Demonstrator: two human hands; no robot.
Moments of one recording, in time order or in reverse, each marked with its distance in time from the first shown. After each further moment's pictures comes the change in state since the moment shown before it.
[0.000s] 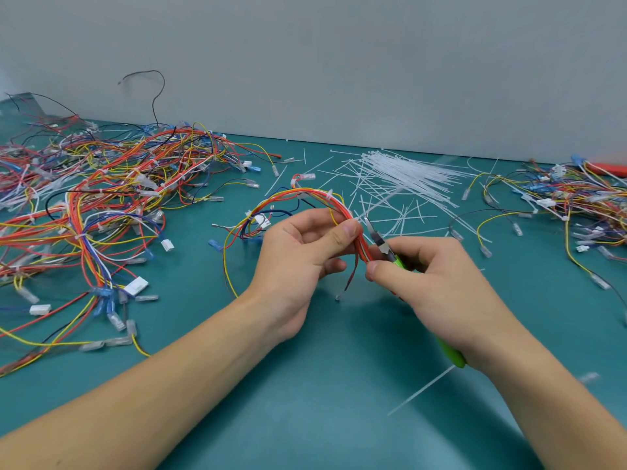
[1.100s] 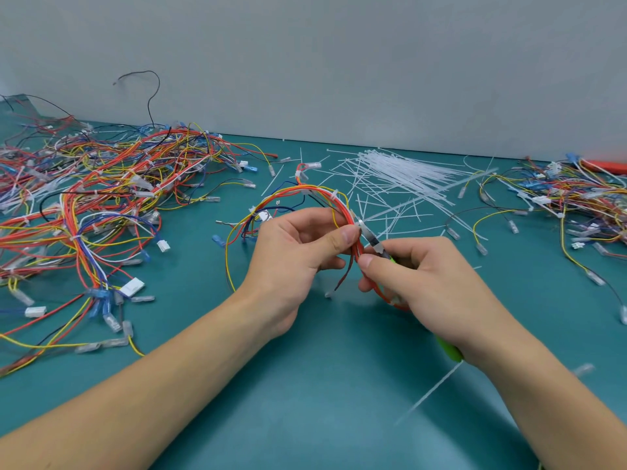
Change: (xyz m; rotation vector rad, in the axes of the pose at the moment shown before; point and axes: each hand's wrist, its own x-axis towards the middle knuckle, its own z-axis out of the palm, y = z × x) left_hand 0.006 -0.003 -0.007 0.138 -0.052 0.082; right_hand 0.001 -0.001 0.002 0.135 -0.092 0.102
